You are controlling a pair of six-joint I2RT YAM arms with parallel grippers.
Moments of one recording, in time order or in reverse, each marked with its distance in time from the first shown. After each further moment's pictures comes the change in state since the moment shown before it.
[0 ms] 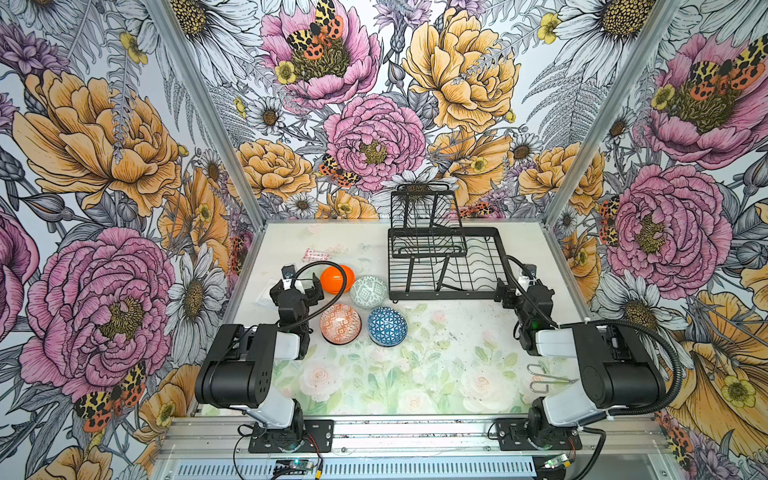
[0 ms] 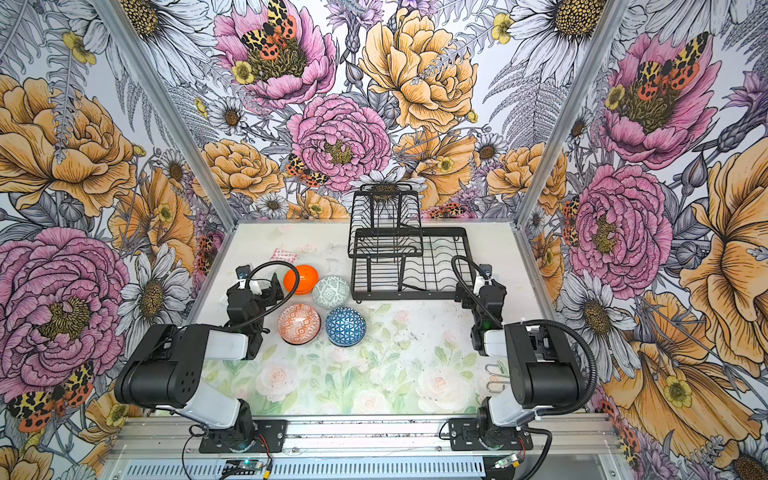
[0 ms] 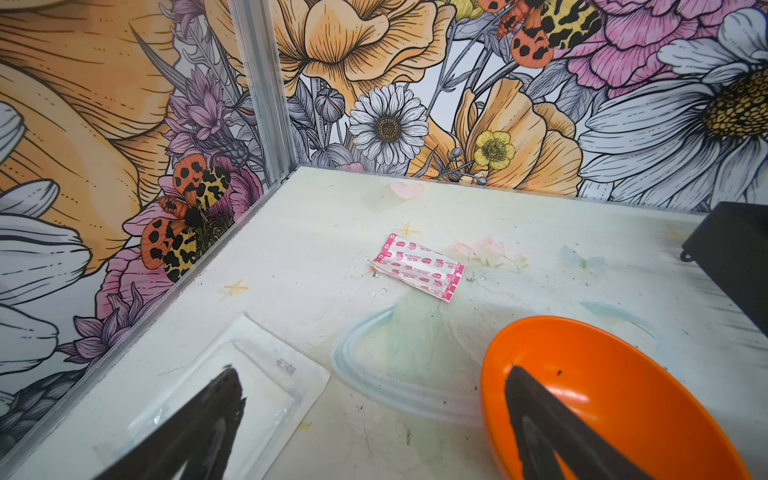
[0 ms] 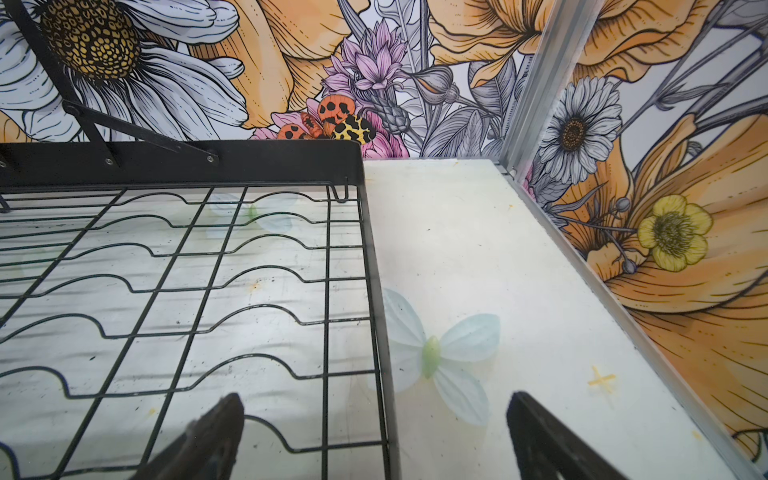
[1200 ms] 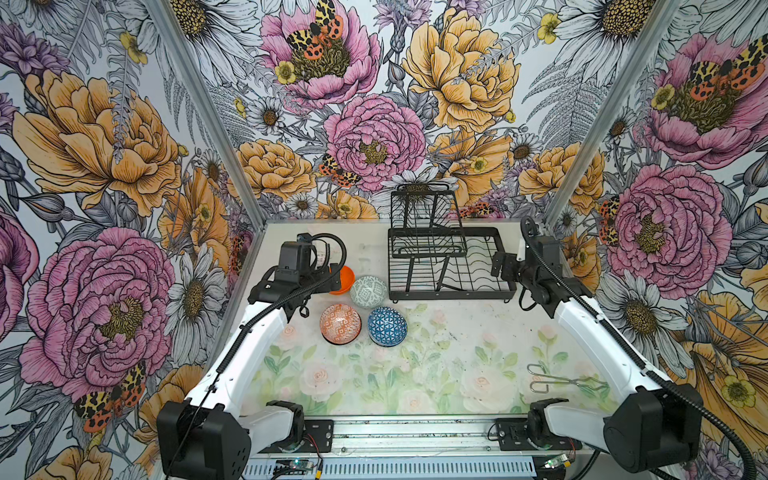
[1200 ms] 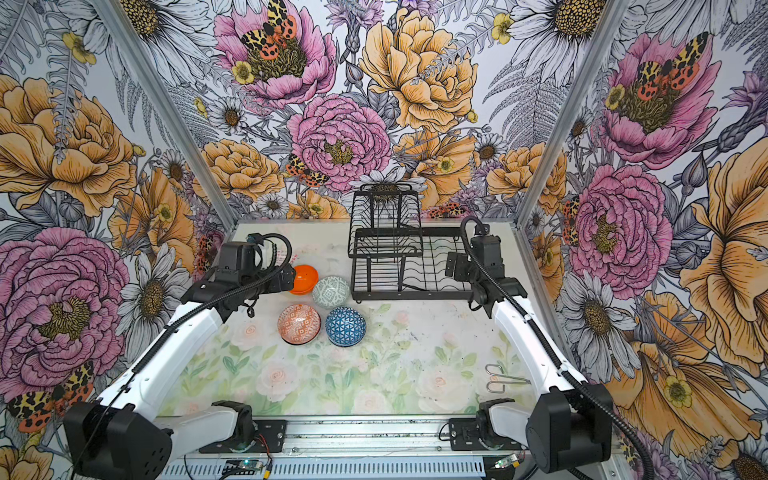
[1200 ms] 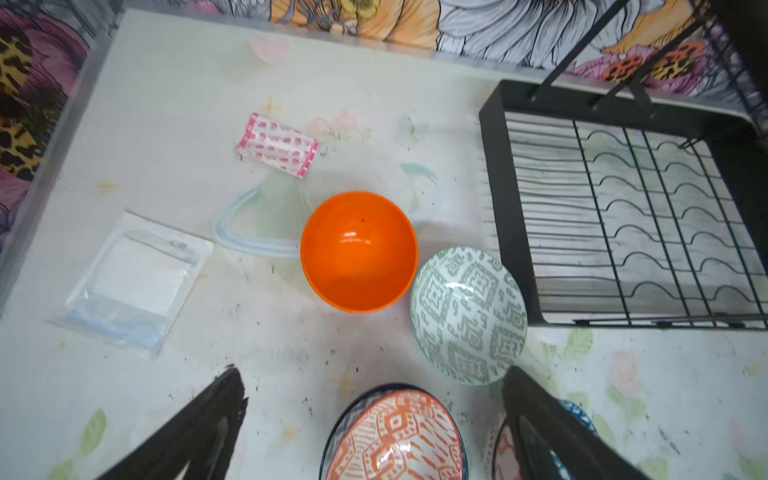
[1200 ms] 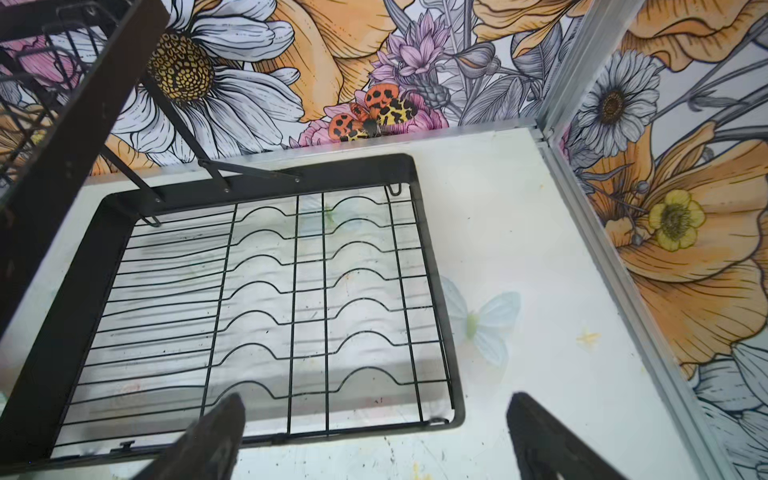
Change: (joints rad) left arm -0.167 -0.372 0.676 -1.643 0.232 -0.203; right arm 0.158 -0.301 0.647 -1.268 0.037 0.199
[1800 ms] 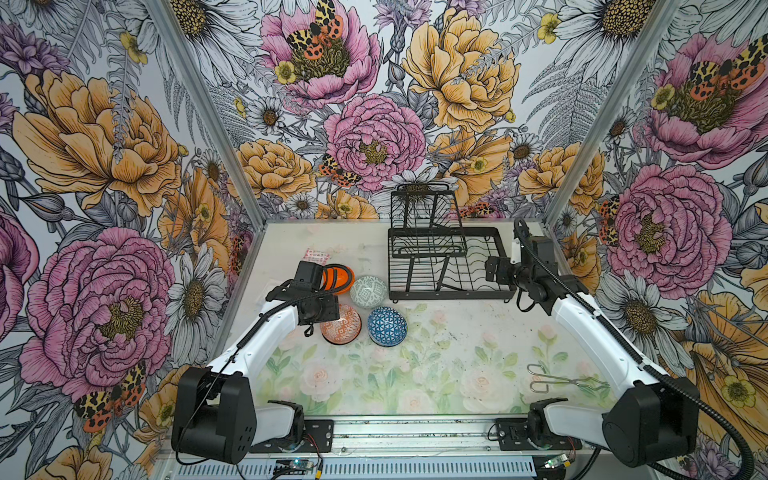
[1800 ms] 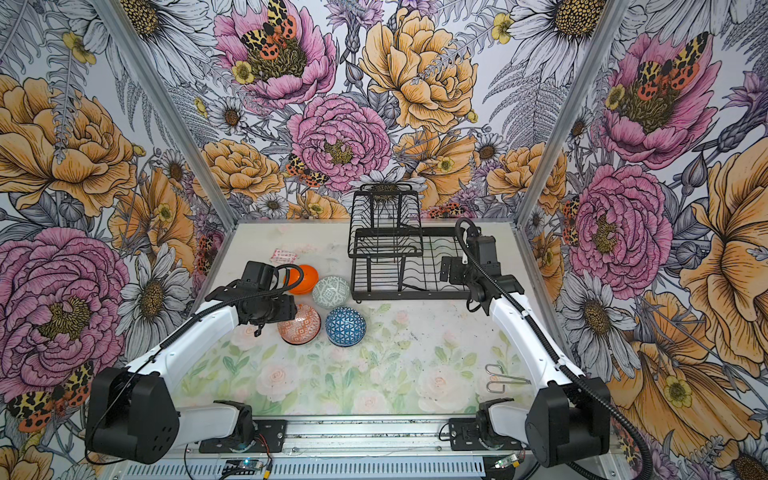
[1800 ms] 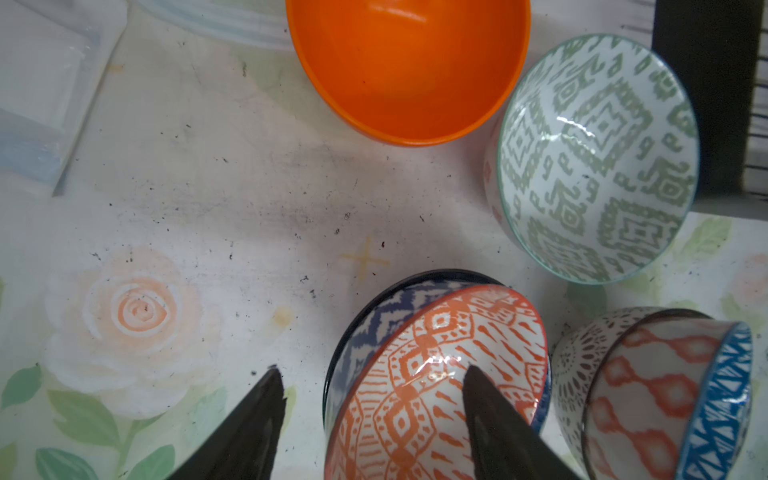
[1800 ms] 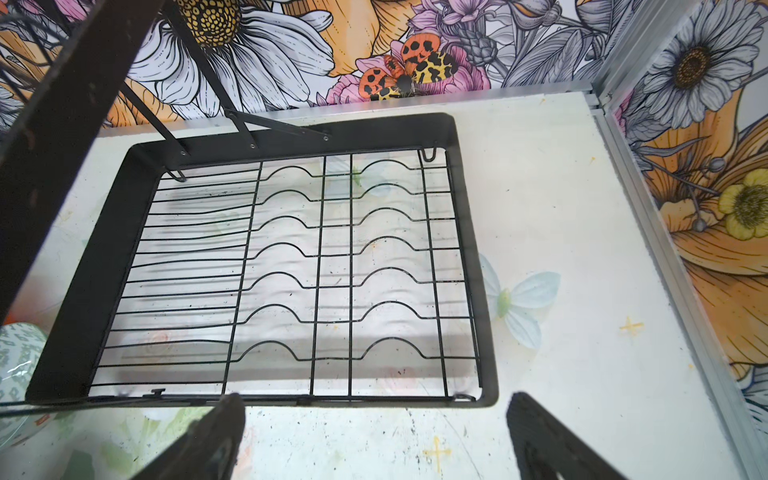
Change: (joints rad) left arm -0.001 0.111 -0.141 -0.090 0.032 -0.053; right arm 0.019 0.027 0.014 -0.050 -0.068 -0.019
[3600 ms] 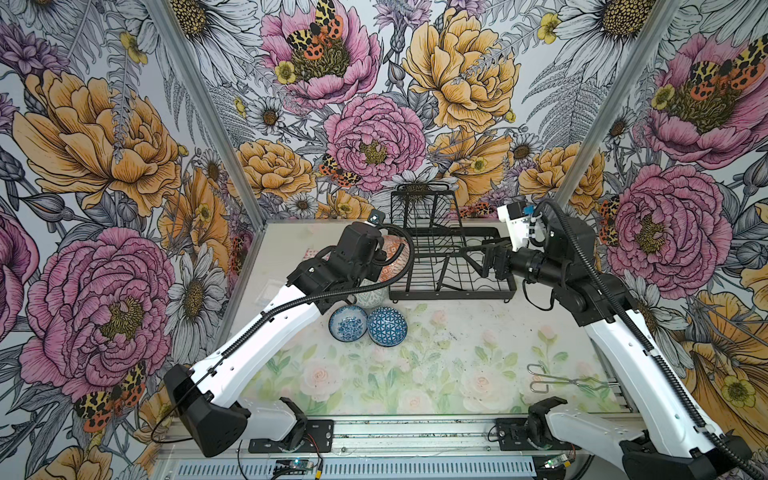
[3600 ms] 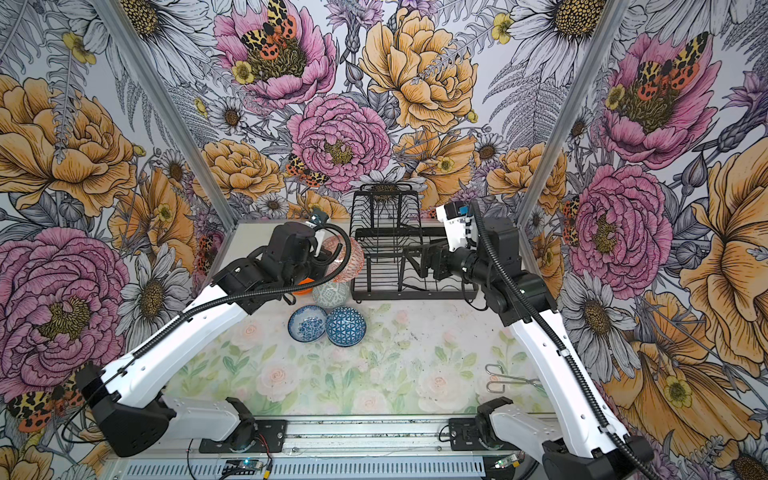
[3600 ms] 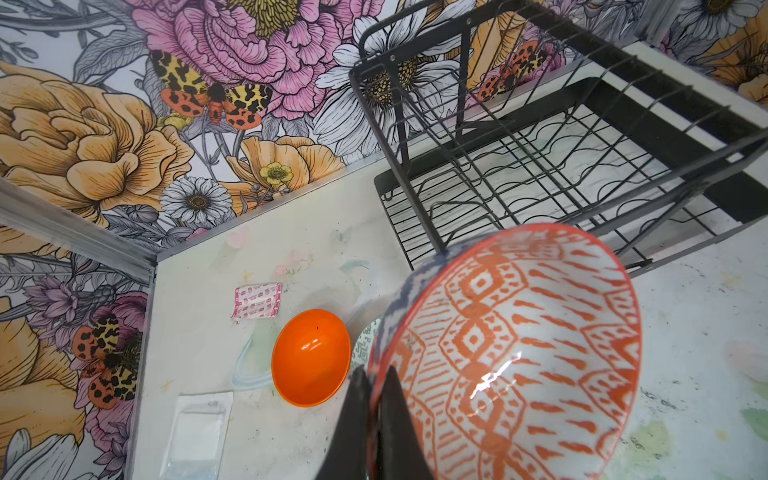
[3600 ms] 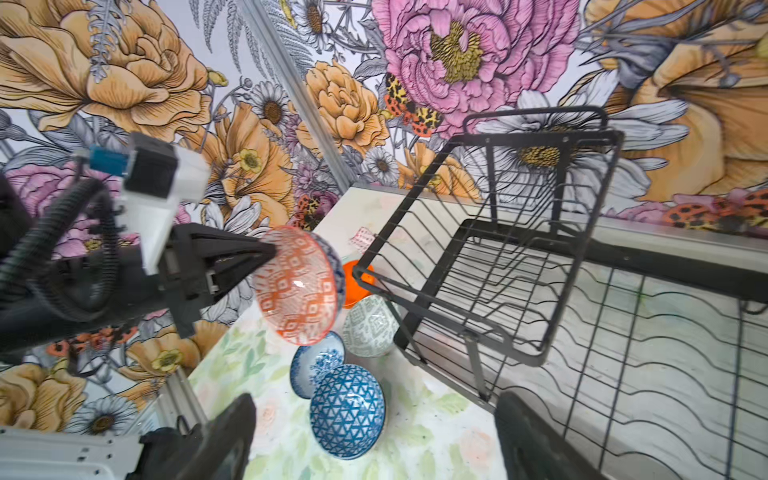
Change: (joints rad) left arm -0.526 0.090 0.594 0.022 -0.459 0.307; right arm 0.163 -0.156 0.314 -0.158 -0.557 0.074
